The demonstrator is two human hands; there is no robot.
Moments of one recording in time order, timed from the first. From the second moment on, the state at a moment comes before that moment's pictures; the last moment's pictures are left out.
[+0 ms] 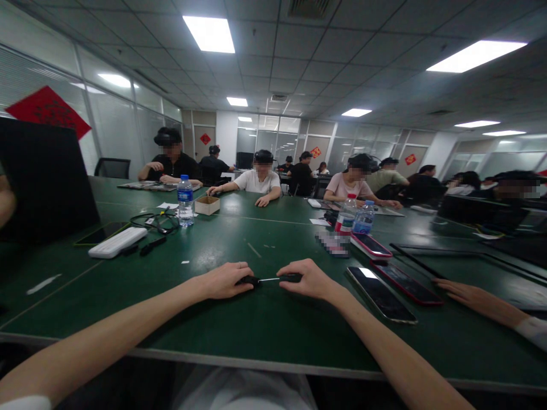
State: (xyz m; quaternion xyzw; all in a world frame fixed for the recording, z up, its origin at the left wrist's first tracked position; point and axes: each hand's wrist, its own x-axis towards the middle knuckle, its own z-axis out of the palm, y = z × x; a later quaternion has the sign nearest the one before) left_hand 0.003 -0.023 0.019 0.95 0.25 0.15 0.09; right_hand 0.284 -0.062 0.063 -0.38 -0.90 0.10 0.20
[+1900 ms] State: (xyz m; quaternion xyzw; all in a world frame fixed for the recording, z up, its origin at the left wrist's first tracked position) left_hand 0.006 -0.011 0.005 0.94 0.22 0.21 0.13; right_hand 0.281 -0.048 0.029 -0.35 -0.89 0.11 0.27
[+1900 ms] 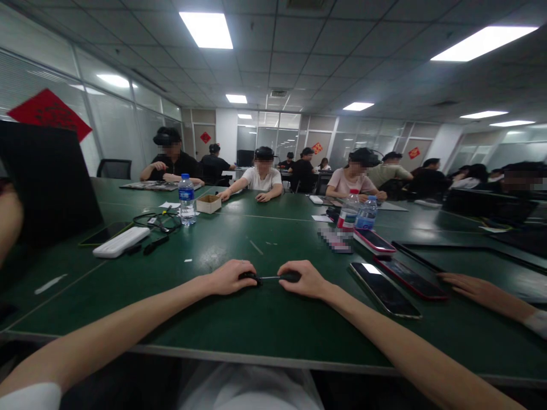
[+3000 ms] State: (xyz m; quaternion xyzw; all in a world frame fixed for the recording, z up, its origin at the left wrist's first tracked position) left_hand 0.004 -0.020 0.014 0.90 0.28 0.24 0.21; right_hand 0.269 -0.054 0.041 -0.38 -0.91 0.05 0.18
